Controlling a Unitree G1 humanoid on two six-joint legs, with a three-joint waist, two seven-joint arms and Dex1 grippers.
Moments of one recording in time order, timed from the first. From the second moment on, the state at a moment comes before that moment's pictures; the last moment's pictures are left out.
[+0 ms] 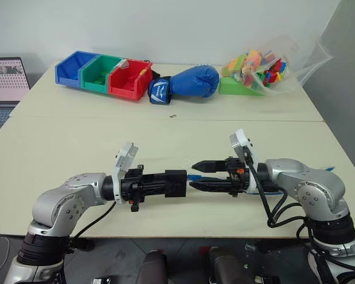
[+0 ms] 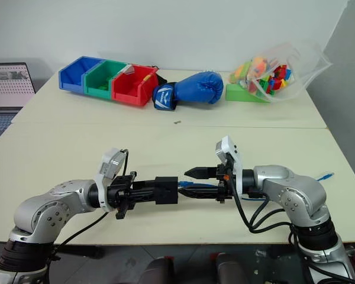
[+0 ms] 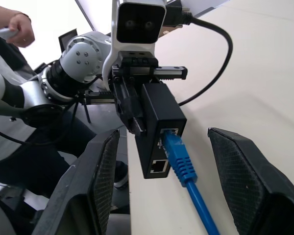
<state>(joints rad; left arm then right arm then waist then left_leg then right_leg) -0.25 0.70 0.05 -0.26 -0.88 0.78 -1.16 -0.47 -0.48 0.10 -0.42 0.85 1.00 0.85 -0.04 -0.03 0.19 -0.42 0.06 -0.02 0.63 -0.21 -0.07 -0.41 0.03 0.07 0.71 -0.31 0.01</state>
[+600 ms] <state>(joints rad) -0.24 0.70 0.06 -0.24 -0.88 0.76 -1.19 -0.47 -0.48 0.11 -0.39 0.86 1.01 0.83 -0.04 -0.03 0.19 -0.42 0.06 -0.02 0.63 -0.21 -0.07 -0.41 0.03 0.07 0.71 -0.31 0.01</state>
